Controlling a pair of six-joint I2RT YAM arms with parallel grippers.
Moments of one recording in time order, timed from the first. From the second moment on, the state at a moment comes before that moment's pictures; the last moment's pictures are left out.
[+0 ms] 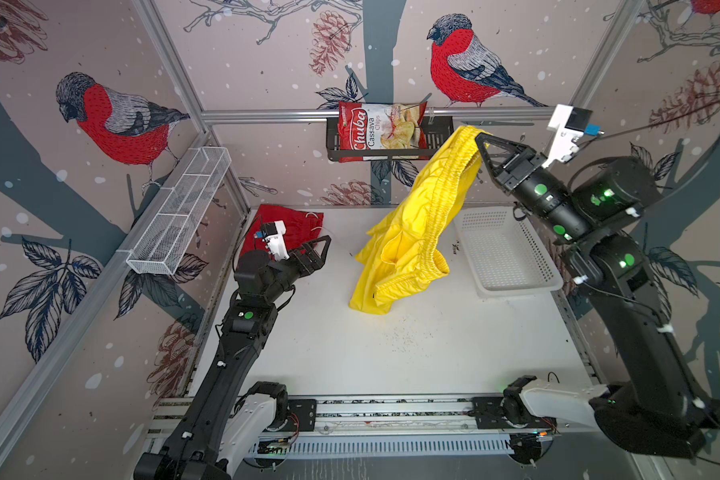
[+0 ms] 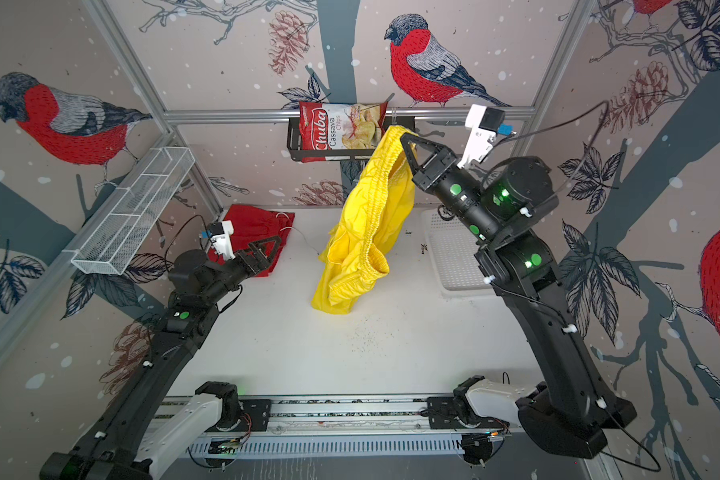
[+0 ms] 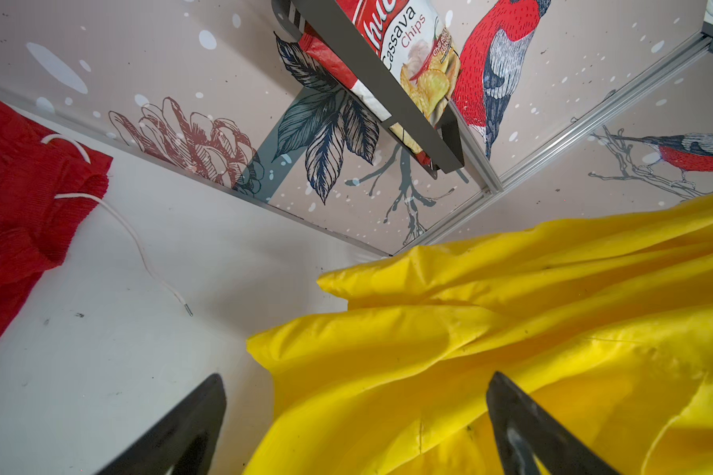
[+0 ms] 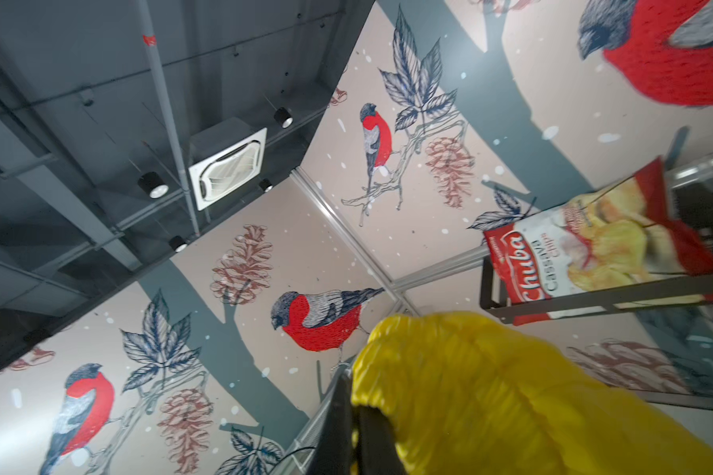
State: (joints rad) left arm -0.13 0.88 0.76 0.00 0.47 -0.74; right arm 0.56 1.18 1.82 -0.28 -0.17 0.75
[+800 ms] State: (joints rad) left arm -0.07 0.89 0.93 -0.34 0.36 -0.60; right arm 0.93 1.46 1.42 -0.15 0.05 0.66
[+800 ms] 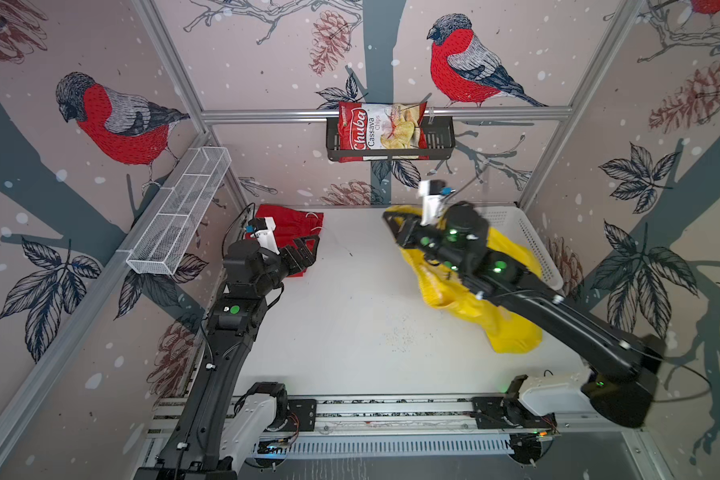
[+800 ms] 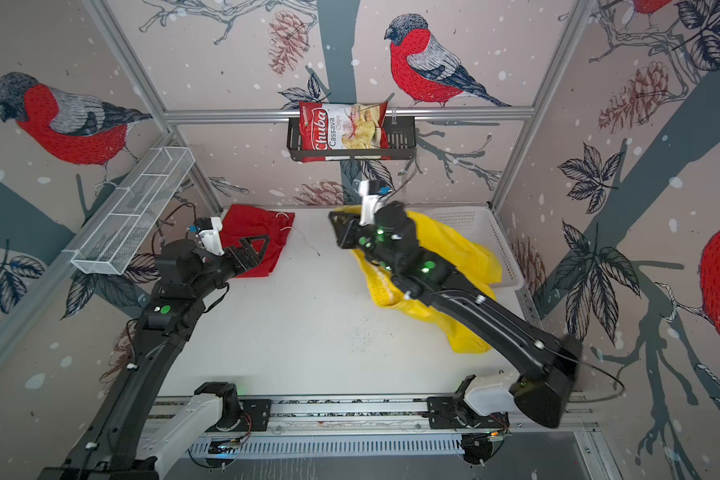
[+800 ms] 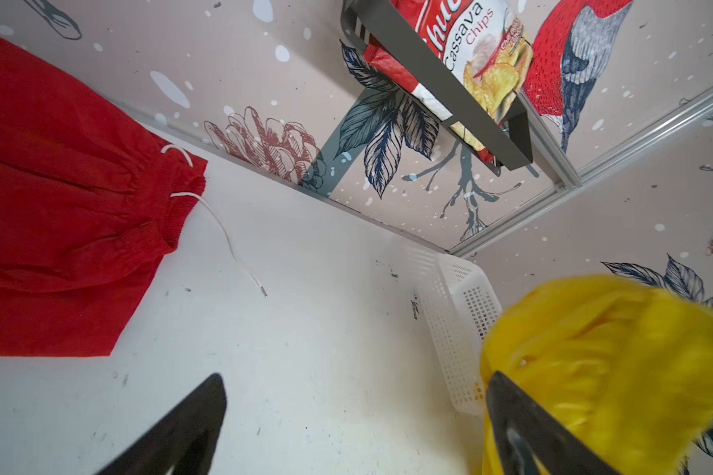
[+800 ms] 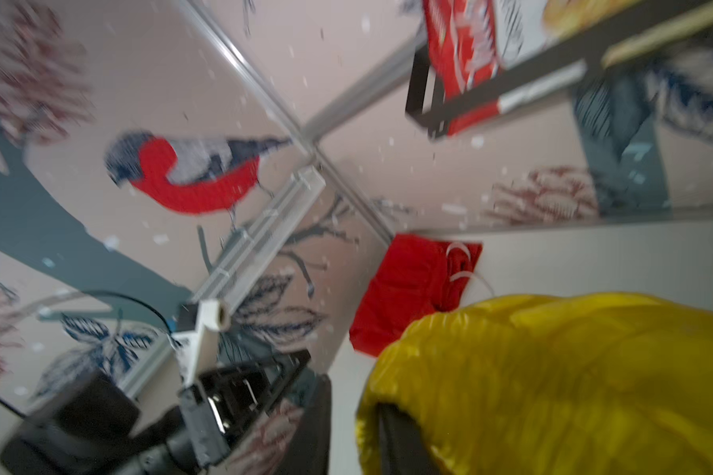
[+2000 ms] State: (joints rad) left arm -0.38 1.69 1.04 0.05 0.32 -0.78; right arm 0.33 0.87 0.79 -0.35 0.19 0.57
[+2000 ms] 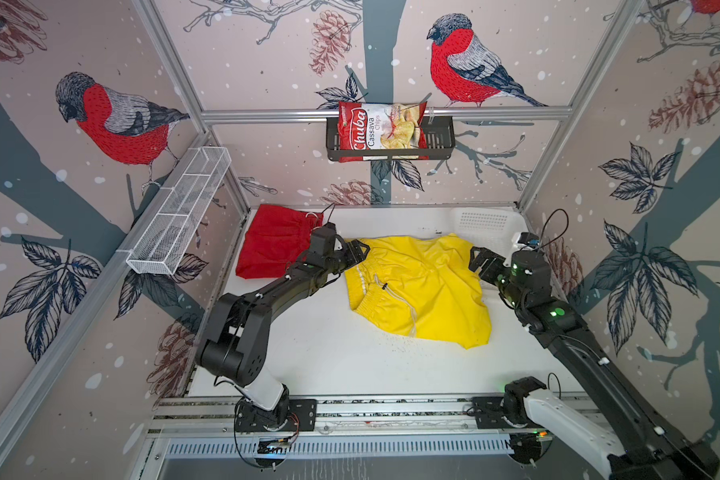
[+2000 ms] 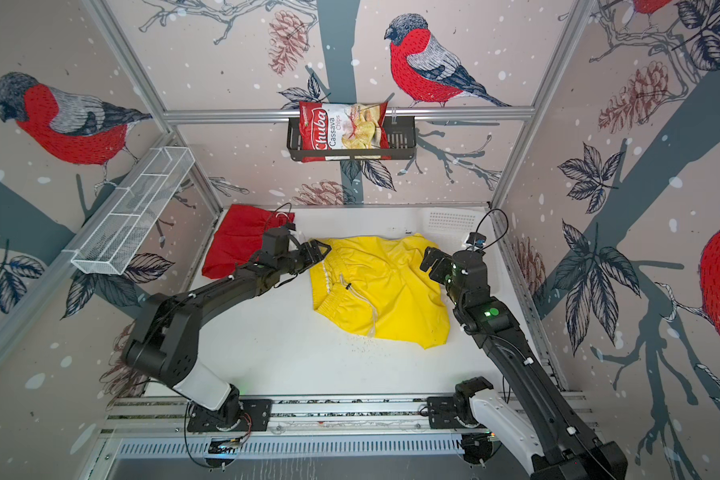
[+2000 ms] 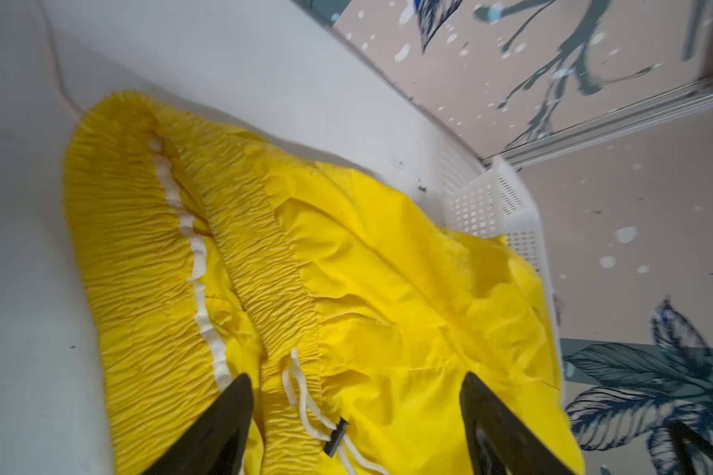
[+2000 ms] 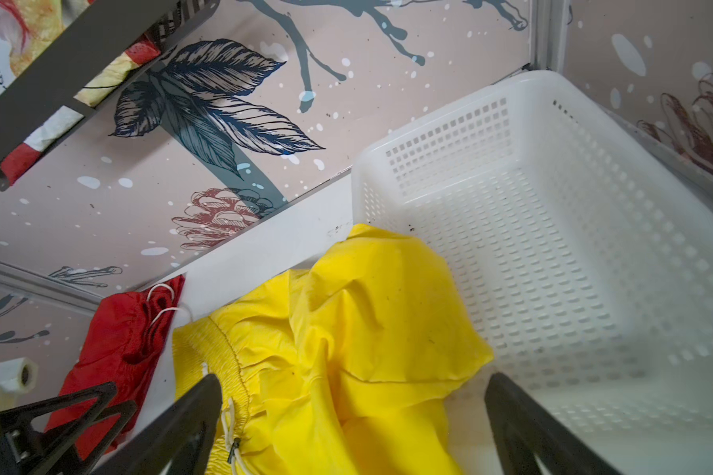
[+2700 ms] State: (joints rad) left arm -0.38 2.12 1.42 -0.09 0.05 -0.68; right arm 0.27 1.15 0.84 -0.24 0.03 0.58
